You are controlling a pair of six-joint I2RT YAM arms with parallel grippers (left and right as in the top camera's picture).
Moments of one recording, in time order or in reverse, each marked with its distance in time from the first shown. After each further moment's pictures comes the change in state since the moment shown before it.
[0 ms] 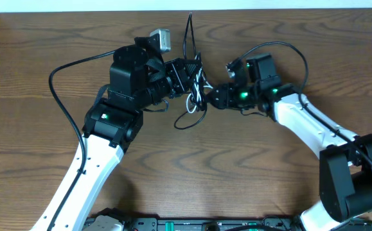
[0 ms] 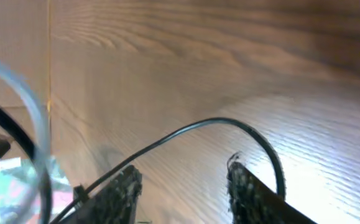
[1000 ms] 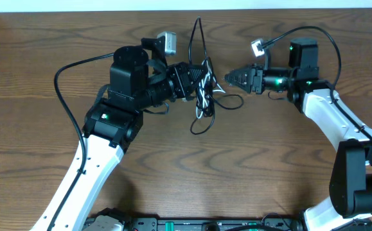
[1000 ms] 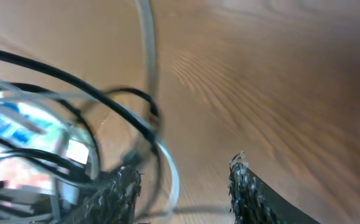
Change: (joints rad) left arm 0.000 0.000 0.000 -0.009 0.128 0.012; right arm -0.220 -0.010 0.000 0.311 -0.475 -0.248
